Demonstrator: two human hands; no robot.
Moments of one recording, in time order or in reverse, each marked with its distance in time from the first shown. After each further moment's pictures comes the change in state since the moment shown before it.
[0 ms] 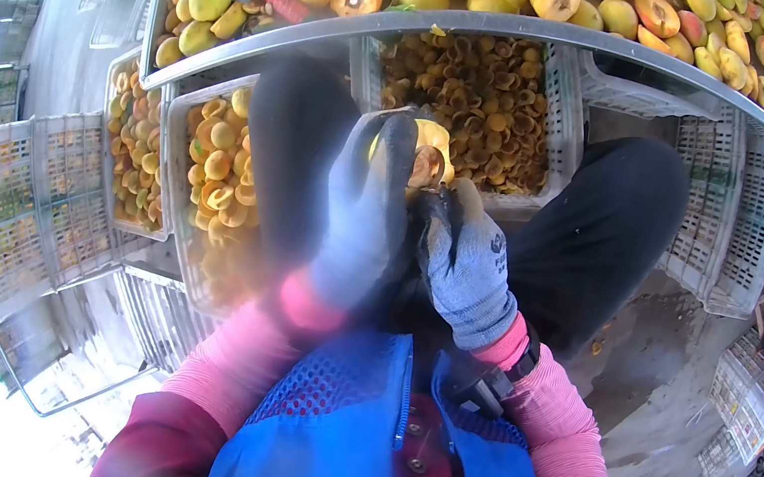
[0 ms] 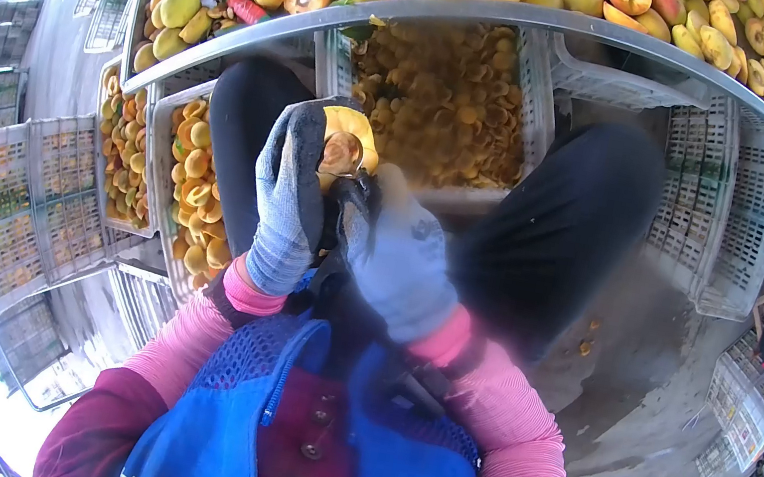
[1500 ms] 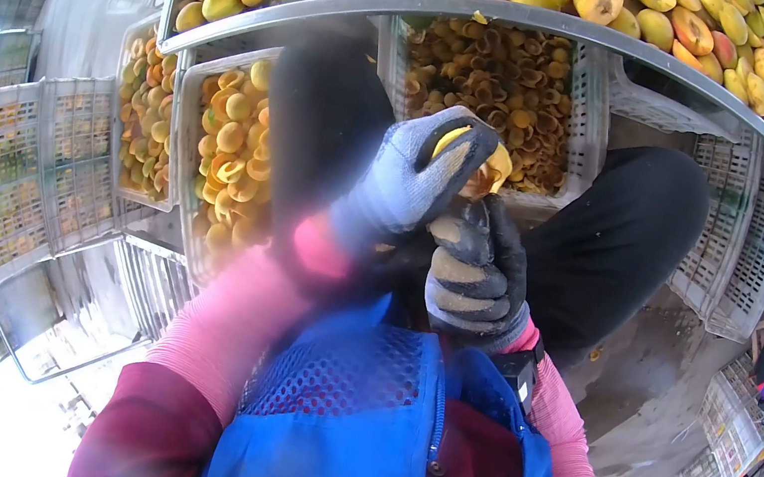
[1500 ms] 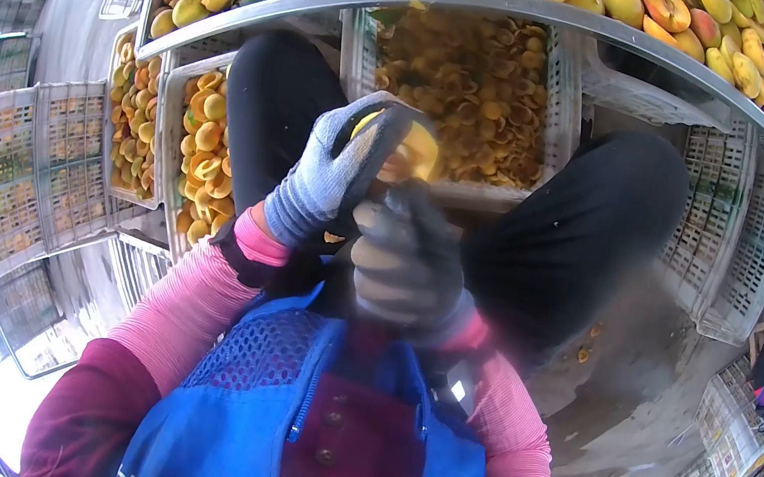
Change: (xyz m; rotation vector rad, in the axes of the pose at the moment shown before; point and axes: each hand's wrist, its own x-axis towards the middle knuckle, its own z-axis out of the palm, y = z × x) left_hand 0.022 -0.006 -0.004 -0.279 -0.284 0.157; right_hand -0.015 0.026 0.004 2.571 -0.925 1.031
